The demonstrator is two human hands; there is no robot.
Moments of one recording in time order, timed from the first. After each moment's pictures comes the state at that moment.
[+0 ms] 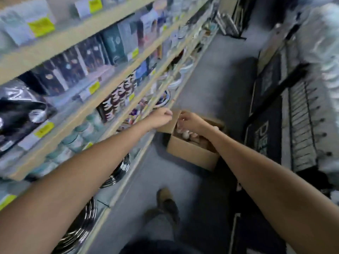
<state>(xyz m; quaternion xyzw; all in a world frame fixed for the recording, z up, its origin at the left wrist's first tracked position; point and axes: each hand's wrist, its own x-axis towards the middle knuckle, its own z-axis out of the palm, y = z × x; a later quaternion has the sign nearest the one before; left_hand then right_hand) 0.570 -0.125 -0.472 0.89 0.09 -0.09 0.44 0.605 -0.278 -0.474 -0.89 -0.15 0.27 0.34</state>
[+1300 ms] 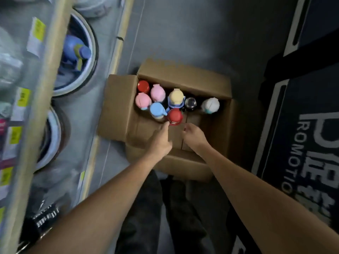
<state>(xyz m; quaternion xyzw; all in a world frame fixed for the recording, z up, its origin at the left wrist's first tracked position) 1.022 -0.273 -0.966 0.85 0.15 -0.34 0.37 1.054 -0.404 -0.958 -0.83 0.16 0.40 0.35</state>
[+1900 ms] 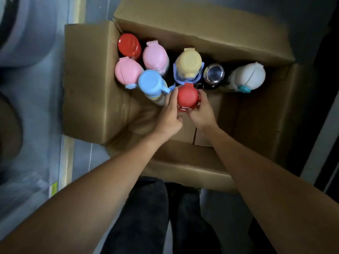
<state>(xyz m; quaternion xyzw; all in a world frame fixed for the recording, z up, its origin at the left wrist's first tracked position) 1.058 -0.276 -1.198 0.86 0.08 -0.27 0.43 1.080 -0.391 -1.200 -0.81 0.22 0.31 0.45</state>
